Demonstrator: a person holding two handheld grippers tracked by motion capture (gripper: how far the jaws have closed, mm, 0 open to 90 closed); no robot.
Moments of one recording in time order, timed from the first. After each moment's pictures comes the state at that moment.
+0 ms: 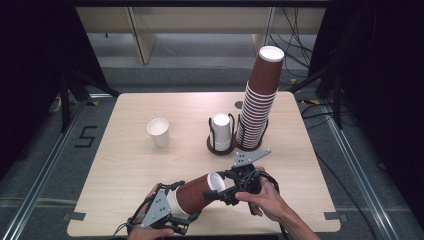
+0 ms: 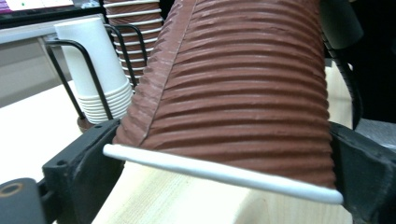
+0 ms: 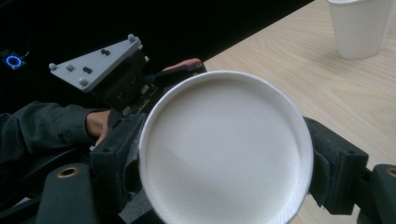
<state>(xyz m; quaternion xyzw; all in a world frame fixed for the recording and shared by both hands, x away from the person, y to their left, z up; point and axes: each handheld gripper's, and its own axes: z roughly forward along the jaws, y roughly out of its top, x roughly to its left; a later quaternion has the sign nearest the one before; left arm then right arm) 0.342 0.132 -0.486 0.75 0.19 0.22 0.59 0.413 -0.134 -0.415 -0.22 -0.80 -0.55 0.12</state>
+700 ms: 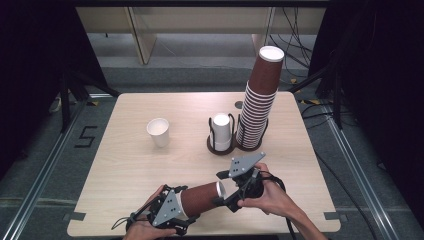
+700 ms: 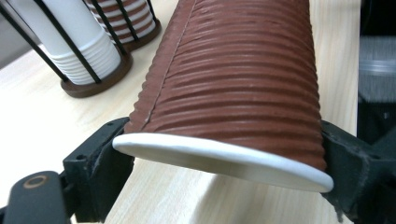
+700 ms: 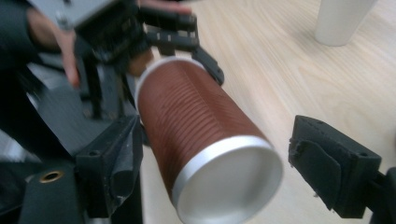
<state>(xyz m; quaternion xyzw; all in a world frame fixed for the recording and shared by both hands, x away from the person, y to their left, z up) 0.344 0.124 -0.484 0.85 0.15 0.21 0.46 0.405 -0.134 -0.401 -0.11 -0.89 -0.43 -0.01</state>
